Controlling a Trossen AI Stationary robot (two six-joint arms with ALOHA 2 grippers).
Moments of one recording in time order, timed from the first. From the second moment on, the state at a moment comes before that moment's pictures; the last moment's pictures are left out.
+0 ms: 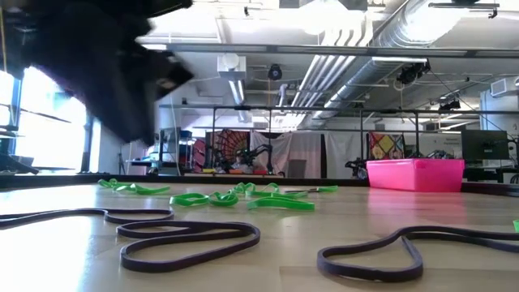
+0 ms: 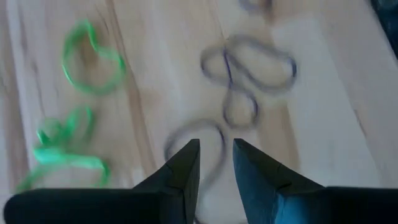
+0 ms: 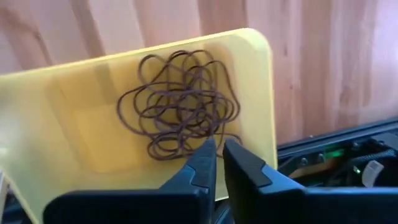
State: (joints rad) left arm -0.51 1.75 1.07 -0.36 -0.13 -0.19; right arm 1.07 1.53 1.16 -1.32 0.03 1.23
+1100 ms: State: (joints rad) left arm -0.53 1.85 1.06 -0.54 -0.14 -0.43; right arm 1.08 1.53 1.16 -1.29 0.06 1.28
